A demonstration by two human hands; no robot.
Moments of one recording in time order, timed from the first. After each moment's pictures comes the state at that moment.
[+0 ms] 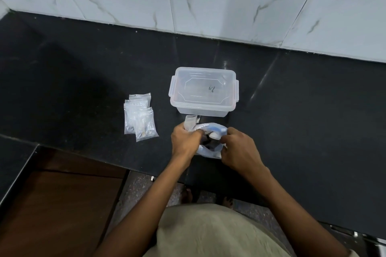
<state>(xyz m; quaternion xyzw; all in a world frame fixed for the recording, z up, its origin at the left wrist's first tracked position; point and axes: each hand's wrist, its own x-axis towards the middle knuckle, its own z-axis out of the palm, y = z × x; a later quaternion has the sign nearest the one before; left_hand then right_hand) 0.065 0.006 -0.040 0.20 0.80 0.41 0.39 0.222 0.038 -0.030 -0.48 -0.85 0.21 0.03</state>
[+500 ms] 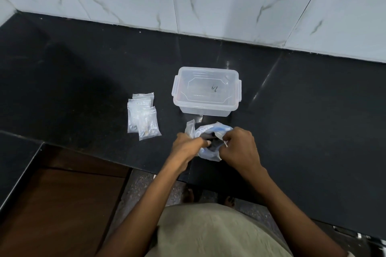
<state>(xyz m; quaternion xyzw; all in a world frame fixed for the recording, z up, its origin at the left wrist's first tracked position) 0.052 -0.007 -0.035 0.19 0.80 0.26 0.51 0.214 0.035 -0.038 -0.56 -0.77 0.27 0.10</state>
